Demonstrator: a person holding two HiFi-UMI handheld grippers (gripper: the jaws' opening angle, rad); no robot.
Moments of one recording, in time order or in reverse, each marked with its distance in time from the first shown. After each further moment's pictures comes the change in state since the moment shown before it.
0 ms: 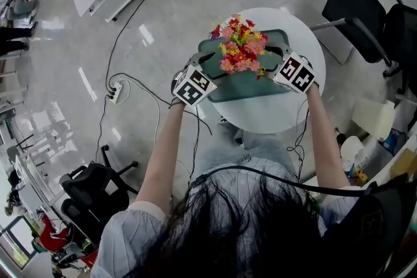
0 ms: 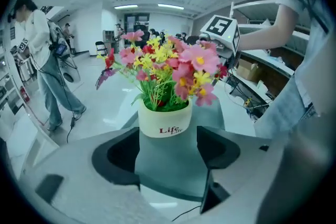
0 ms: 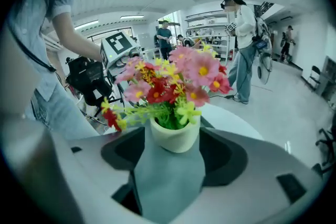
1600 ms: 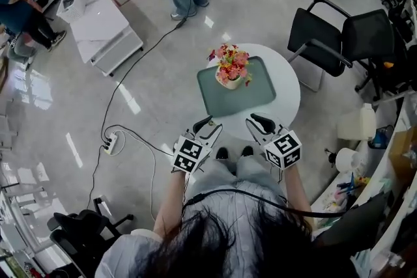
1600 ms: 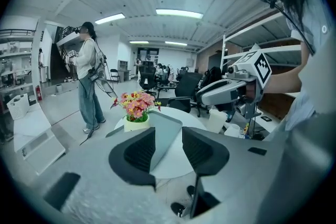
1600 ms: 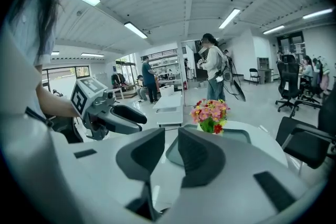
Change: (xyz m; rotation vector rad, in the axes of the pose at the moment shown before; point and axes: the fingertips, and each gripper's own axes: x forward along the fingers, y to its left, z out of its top) left arm -0.157 -0.151 -0.006 -0.035 -0.361 0.099; right arm -0.106 0.211 0.053 0.364 -0.434 -0.459
